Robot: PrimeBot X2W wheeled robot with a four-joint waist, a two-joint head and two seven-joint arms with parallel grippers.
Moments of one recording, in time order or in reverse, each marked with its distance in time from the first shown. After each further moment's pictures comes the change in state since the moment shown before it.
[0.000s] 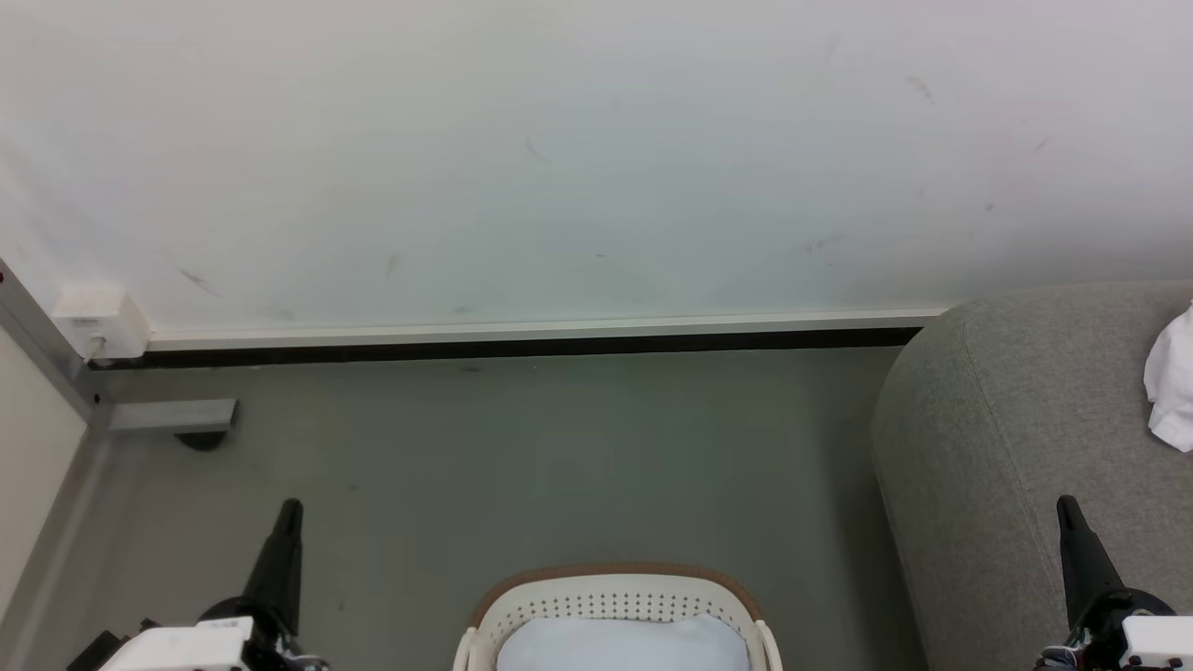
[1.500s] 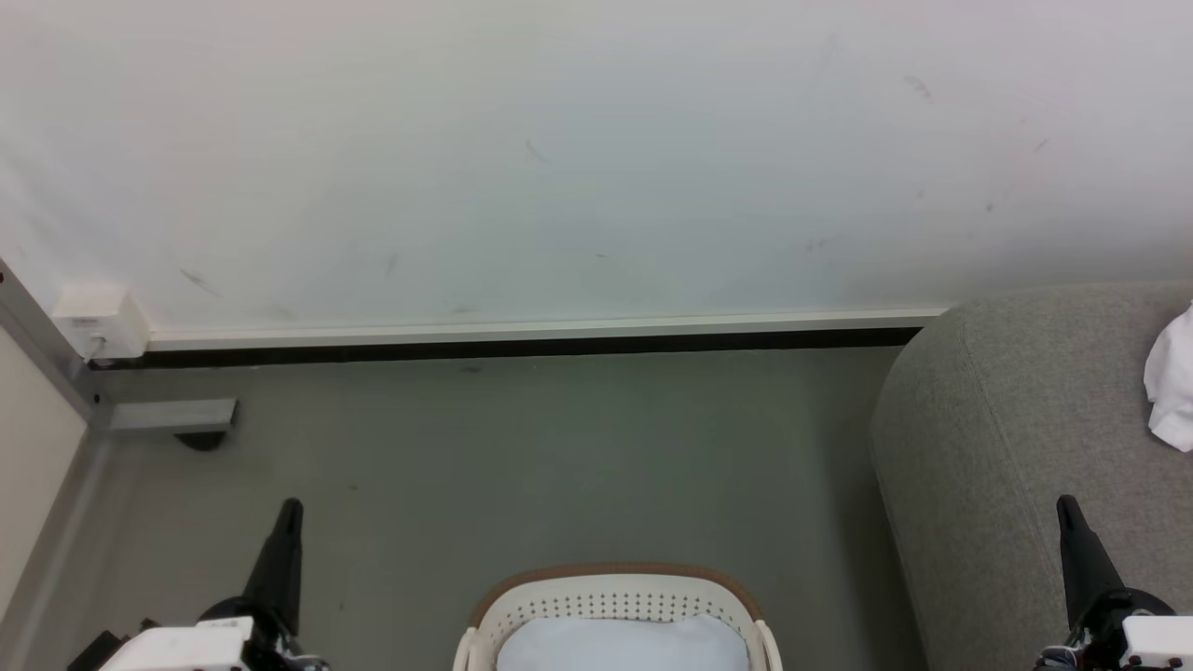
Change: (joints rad) left arm 0.000 0.000 0.000 0.000 0.000 0.000 0.000; right arm 0.000 0.000 0.000 0.000 0.000 0.000 0.000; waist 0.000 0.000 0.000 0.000
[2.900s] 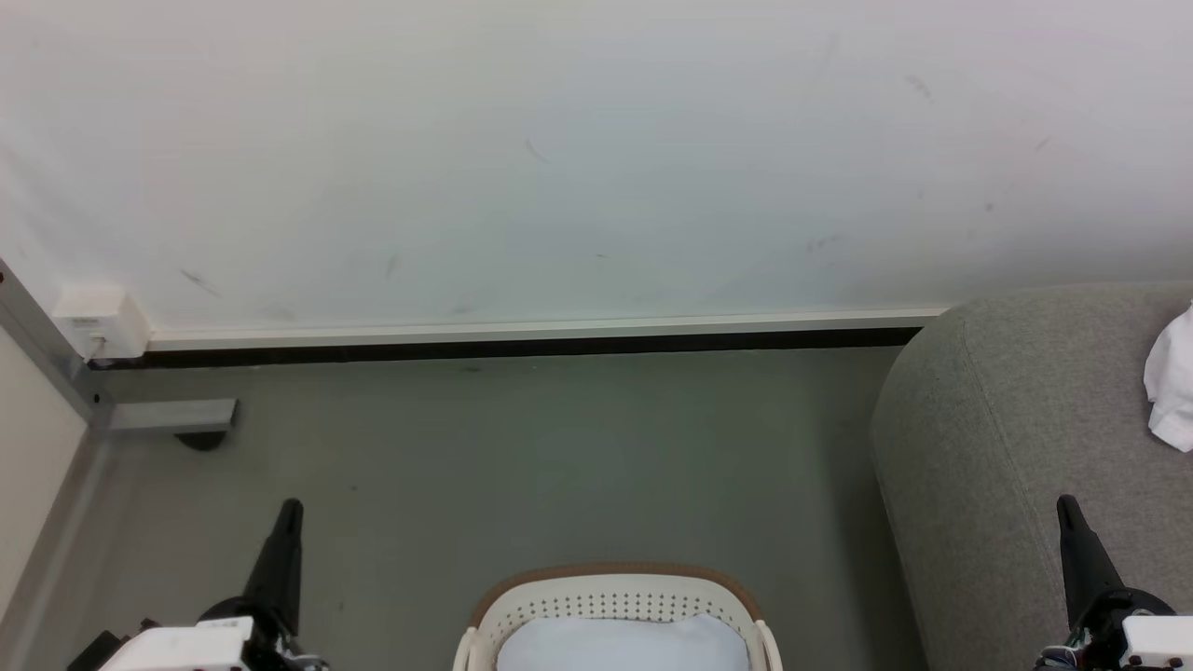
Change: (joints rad) left arm 0.000 0.000 0.000 0.000 0.000 0.000 0.000; right arm 0.000 0.000 0.000 0.000 0.000 0.000 0.000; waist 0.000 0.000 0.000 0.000
